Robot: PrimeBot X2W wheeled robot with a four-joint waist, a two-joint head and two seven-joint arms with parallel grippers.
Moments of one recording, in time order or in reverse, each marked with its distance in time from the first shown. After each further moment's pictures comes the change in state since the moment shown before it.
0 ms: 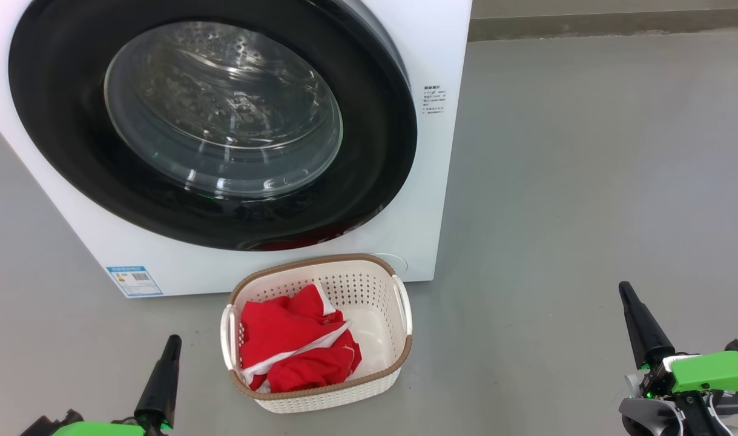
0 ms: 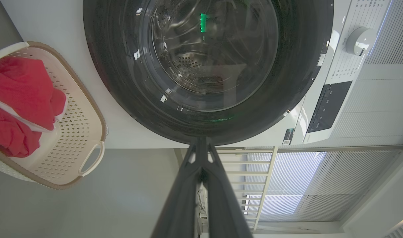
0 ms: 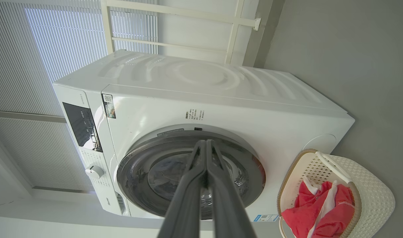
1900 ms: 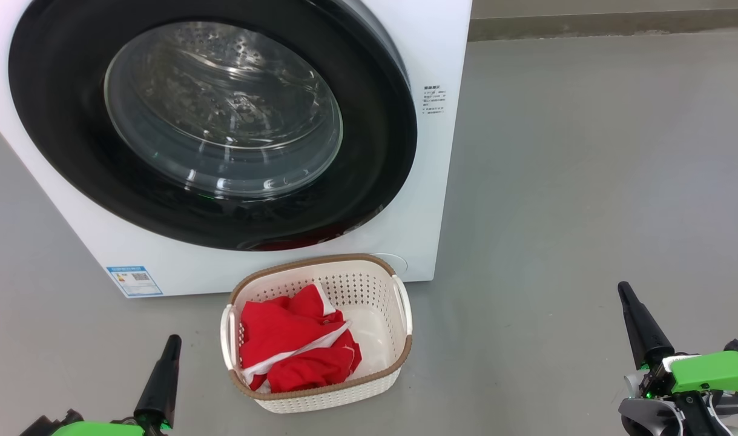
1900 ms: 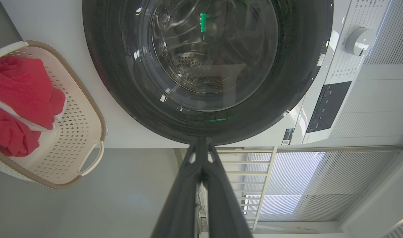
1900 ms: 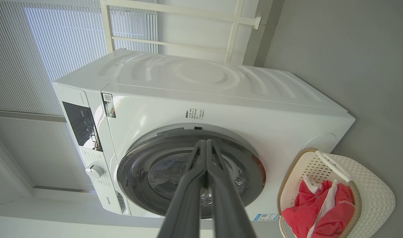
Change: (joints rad) left arm 0.000 -0.003 0.006 0.000 0.000 0.000 0.008; right arm 0.000 0.004 -0.005 0.000 -0.003 0.000 0.009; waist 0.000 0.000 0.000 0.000
